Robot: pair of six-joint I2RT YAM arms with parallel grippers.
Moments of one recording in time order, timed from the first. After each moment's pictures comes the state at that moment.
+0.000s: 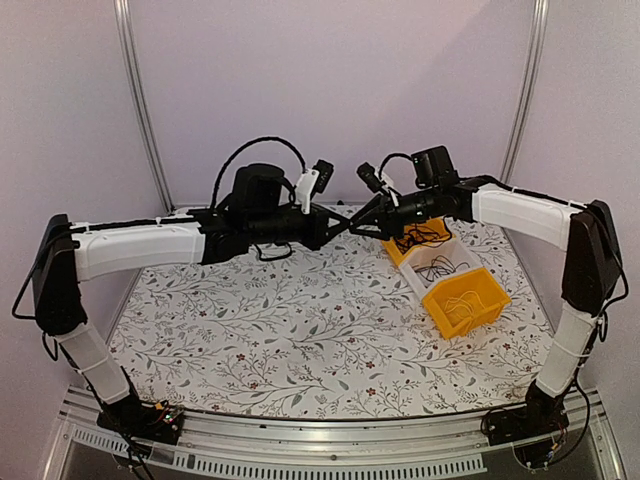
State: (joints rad) left arm -0.84 1.69 1.29 0.11 0.22 -0.28; right arm 0.54 1.81 1.49 -0.29 -0.83 -0.32
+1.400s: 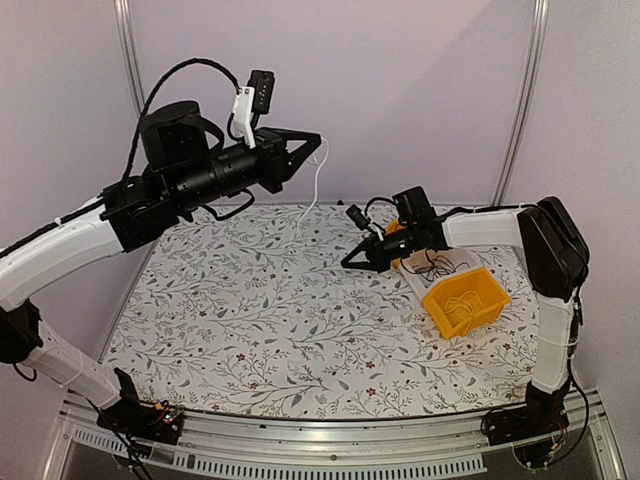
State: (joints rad) left arm -0.94 1.37 1.41 0.02 0.02 -0.19; right arm 0.55 2.04 1.40 -0.11 -0.92 -0.14
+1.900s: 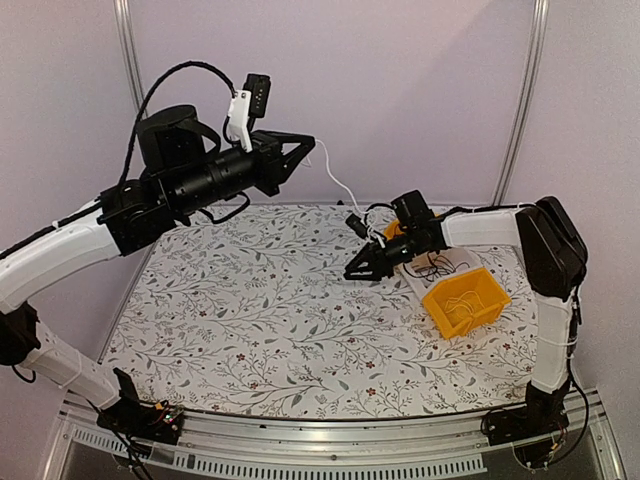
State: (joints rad) left arm -0.94 1.35 1.38 0.02 -0.04 -0.16; right arm 0.55 2.05 1.41 -0.23 -0.92 -0.27
